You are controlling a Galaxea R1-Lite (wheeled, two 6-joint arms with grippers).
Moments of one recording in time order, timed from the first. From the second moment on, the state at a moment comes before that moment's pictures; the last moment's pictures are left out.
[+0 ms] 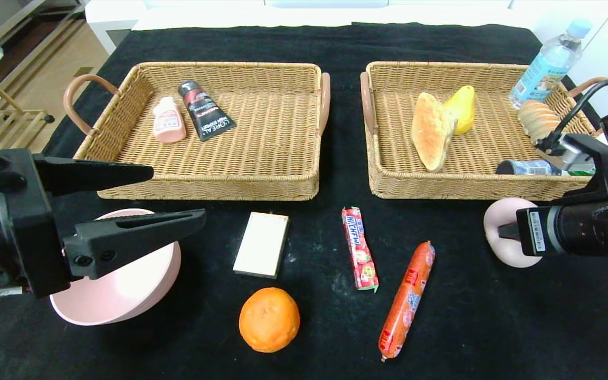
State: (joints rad) left arm -0.44 1.14 -1.01 0.09 -0.25 0.15; right arm 0.37 1.49 -1.16 0.35 -0.13 0.21
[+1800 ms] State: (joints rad) left arm -0.44 1.13 -1.01 0.09 -0.25 0.15; right arm 0.18 1.80 -1.85 0.40 -0.20 0.14
